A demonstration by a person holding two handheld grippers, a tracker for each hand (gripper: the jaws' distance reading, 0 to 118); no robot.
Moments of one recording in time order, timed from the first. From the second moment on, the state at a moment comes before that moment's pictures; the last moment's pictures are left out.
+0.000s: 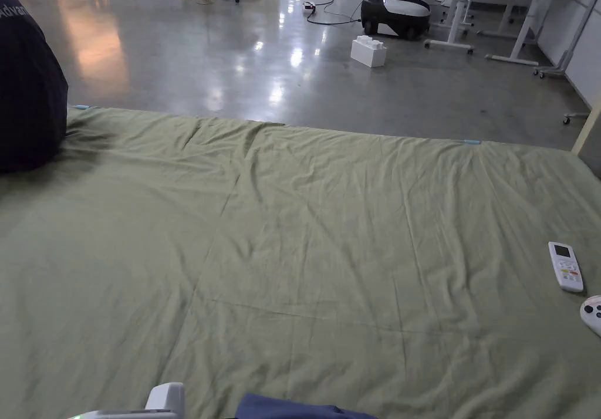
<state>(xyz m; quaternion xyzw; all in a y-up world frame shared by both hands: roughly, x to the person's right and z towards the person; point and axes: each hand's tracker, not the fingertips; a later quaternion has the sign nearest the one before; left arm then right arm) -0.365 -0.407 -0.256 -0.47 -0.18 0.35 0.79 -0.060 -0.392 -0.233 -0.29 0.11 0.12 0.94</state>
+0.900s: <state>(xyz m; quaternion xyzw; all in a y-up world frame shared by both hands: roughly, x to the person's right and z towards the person) -0.349 -0.404 -0.263 -0.45 -0.25 0.48 0.71 -0.040 -0.396 -0.243 -0.29 0.12 0.10 0.95</state>
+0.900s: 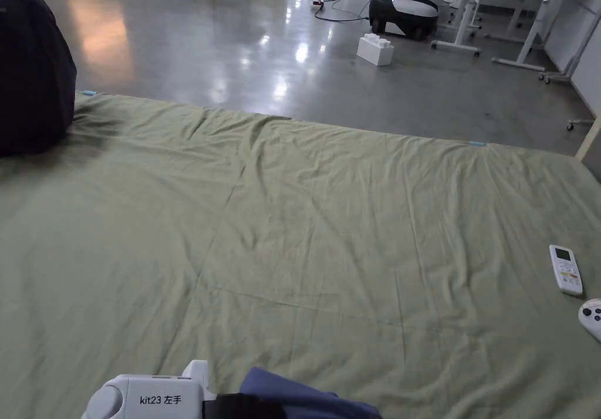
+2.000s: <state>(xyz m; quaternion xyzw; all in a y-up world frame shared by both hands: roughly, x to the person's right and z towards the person) -0.736 -0.281 -0.276 -0.50 0.00 0.30 0.81 0.046 -0.215 -0.317 -0.12 0.05 0.04 0.99</state>
